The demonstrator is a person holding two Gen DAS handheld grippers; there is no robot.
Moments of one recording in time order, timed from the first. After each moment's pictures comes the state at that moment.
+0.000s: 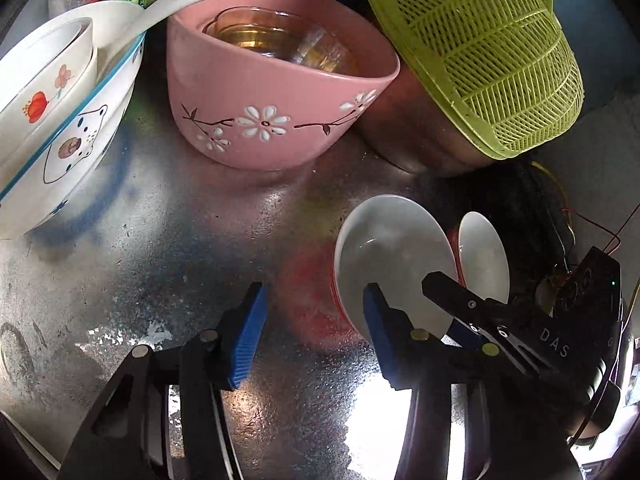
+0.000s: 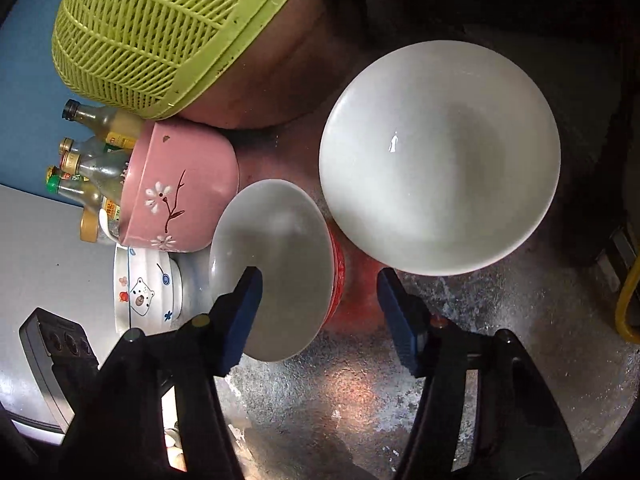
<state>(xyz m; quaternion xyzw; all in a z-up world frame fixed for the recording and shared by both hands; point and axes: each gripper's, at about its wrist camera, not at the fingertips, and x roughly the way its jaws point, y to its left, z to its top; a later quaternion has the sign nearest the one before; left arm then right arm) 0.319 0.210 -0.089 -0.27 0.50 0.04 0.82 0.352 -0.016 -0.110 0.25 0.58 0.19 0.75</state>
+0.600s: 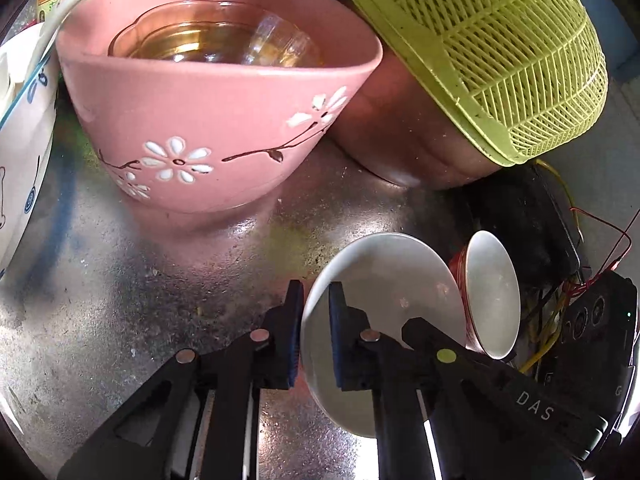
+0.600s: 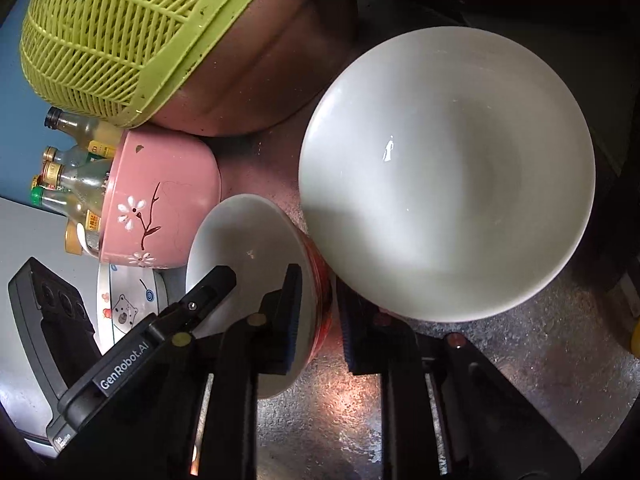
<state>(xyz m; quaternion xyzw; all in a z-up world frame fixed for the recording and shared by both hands) 0.373 0.197 -0.111 -0.25 0.50 0.01 0.83 0.361 -0.008 -0.120 0.24 0.58 0.18 0.76</state>
